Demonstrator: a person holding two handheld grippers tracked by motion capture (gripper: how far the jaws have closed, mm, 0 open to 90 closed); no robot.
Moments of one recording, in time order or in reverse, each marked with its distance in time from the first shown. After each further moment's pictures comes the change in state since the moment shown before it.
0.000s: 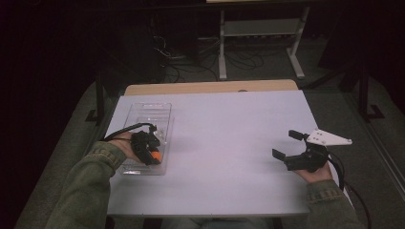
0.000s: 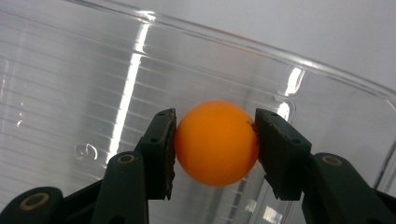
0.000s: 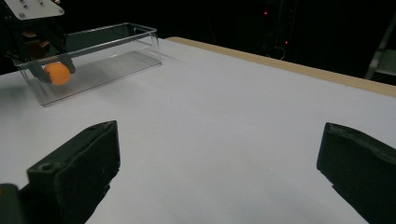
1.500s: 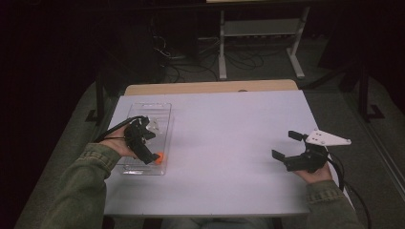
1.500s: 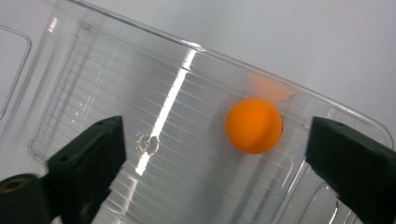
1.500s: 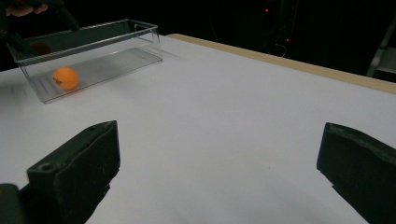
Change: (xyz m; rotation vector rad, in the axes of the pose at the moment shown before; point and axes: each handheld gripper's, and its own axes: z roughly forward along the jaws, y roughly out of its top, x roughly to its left) left arm -0.007 -0.003 -0.036 -0.131 0.220 -0.110; right arm 0.001 -0.001 0.001 0.010 0.002 -0.007
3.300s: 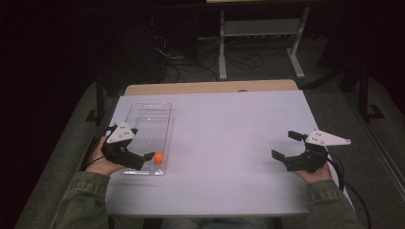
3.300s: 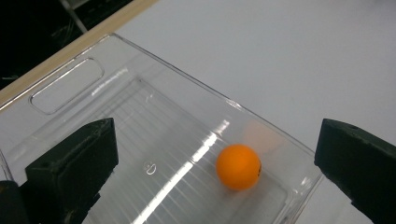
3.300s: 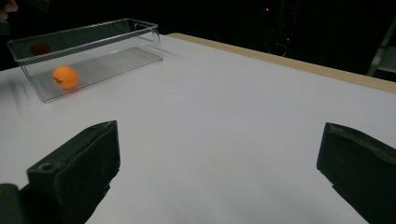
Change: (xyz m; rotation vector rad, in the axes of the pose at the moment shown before) left arm -0.028 -0.058 -0.028 -0.497 0.144 -0.289; right arm 0.000 0.000 0.000 0.002 0.001 0.003
